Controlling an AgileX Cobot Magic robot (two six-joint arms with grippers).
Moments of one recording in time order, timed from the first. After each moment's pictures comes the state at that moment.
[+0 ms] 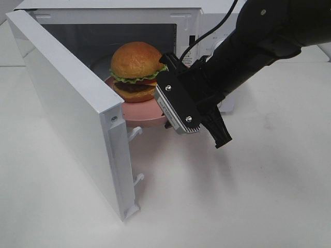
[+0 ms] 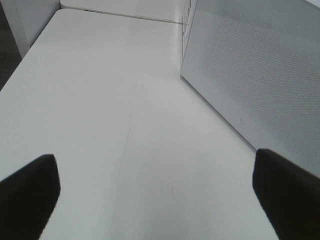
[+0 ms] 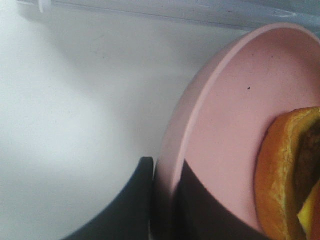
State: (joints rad) left arm 0.04 0.00 -0.50 0.01 1.04 -0.07; right arm 0.55 1.76 -1.09 0.57 0.46 -2.08
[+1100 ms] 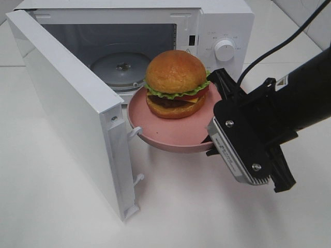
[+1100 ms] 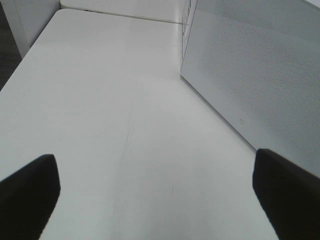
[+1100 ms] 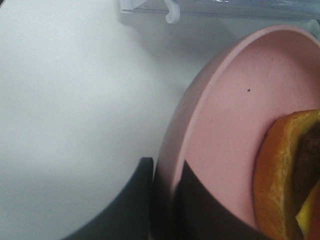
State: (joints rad) left arm 0.04 0.00 -0.50 0.01 1.04 -0.07; right arm 0.55 1.39 -0.73 0.53 0.40 -1.99
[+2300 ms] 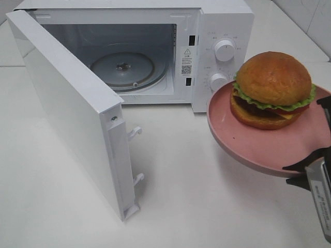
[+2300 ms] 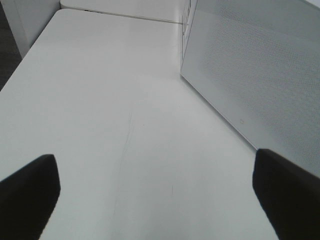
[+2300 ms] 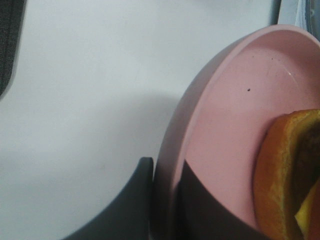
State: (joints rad) left arm 0.04 0.00 -0.50 0.01 1.04 -0.07; right arm 0.55 0.82 -0.37 0.02 0.42 -1.25
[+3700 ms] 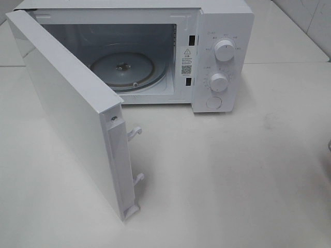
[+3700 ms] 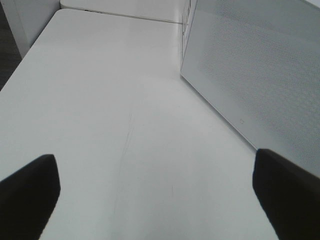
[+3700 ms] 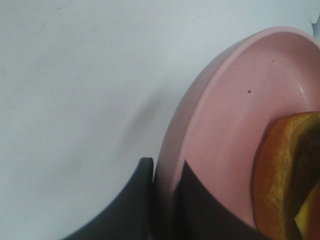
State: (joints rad) left arm 0.04 0.00 -0.50 0.01 1.04 -0.07; right arm 0.55 0.89 -0.31 -0.81 0.67 0.35
